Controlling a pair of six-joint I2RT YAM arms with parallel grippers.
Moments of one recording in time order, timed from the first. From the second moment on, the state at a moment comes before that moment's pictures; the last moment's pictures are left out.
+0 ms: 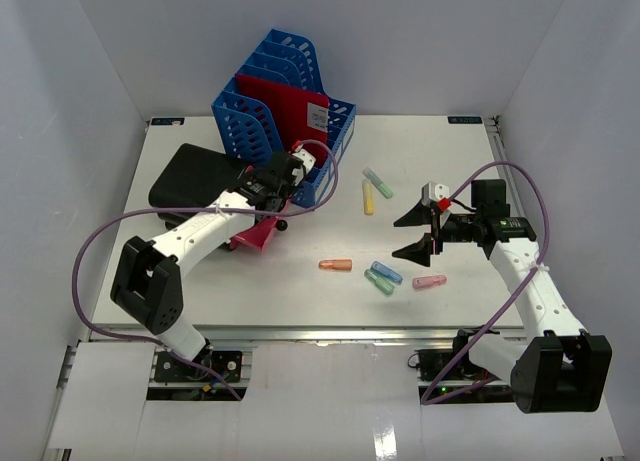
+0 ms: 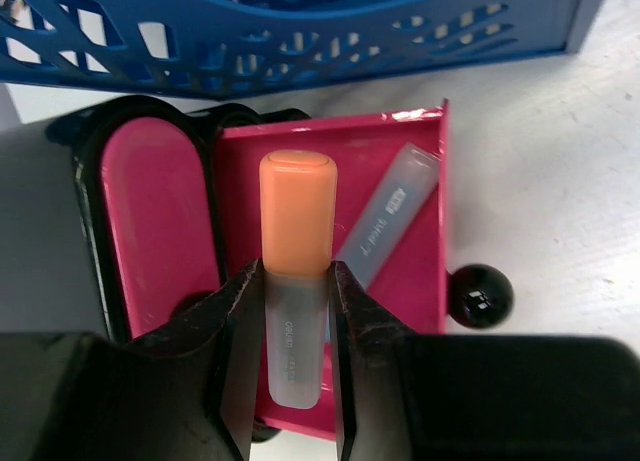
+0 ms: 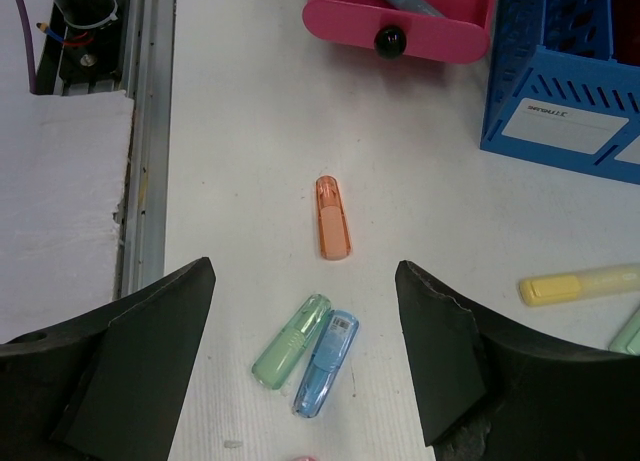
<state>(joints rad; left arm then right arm) -0.62 1.59 1.28 -0.54 -0.50 0.24 0.07 1.09 0.85 -0.65 -1.29 -0.89</state>
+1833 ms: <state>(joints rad) -0.61 0.60 0.70 -0.31 0.16 -0.50 0.27 2.28 1.83 -0.58 -0.24 -0.40</state>
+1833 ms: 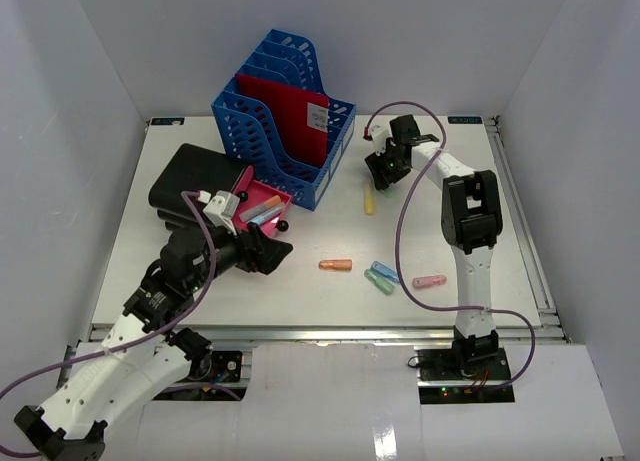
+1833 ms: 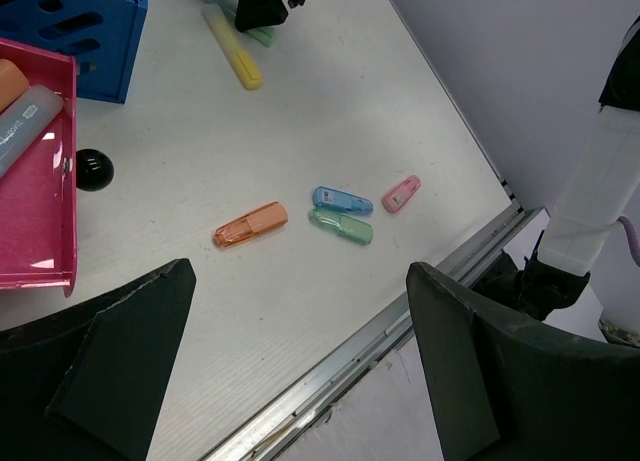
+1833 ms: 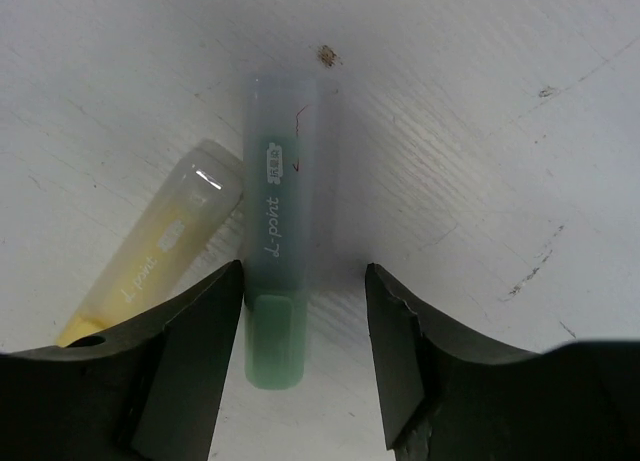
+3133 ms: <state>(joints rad) -0.61 0.32 0.76 -0.30 0.27 -0.53 0.91 1.99 1.80 -0.60 -0.16 -1.15</state>
